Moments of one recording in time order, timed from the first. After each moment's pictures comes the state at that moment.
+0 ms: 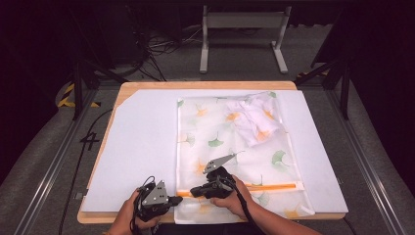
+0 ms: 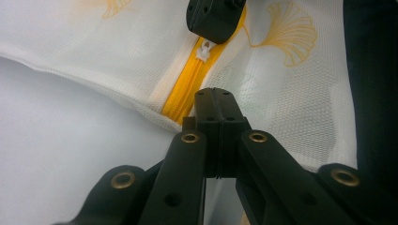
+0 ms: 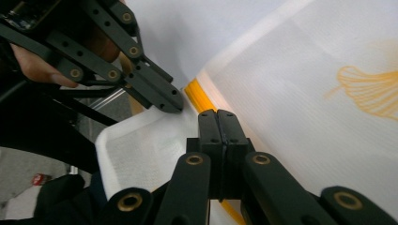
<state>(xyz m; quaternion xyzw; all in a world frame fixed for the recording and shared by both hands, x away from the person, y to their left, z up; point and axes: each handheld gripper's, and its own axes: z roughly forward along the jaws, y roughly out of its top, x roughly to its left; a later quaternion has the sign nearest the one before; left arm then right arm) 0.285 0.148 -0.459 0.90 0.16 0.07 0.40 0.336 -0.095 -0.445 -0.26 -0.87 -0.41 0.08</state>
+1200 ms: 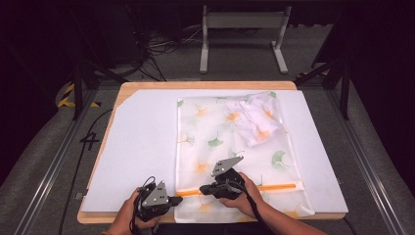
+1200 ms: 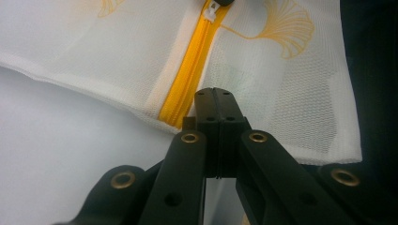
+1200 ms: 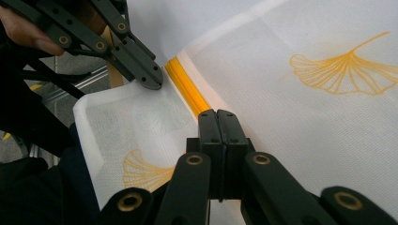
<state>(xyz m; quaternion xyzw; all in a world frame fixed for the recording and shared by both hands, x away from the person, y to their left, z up) 0.285 0.148 -0.459 0.90 0.15 0.08 0.39 0.329 -0.117 -0.435 -0.23 -0.89 -0.40 0.02</state>
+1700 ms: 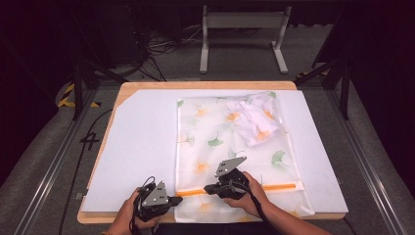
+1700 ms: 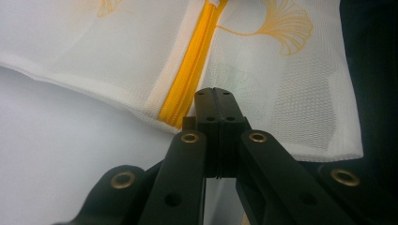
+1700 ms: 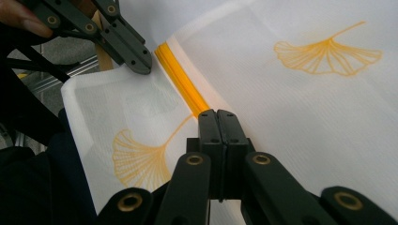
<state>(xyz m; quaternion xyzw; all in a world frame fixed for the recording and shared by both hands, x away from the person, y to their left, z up) 0.285 0.148 -0.459 0.90 0.15 0.08 0.39 0.328 -0.128 -0.431 -0.23 -0.90 -0.38 0.00</state>
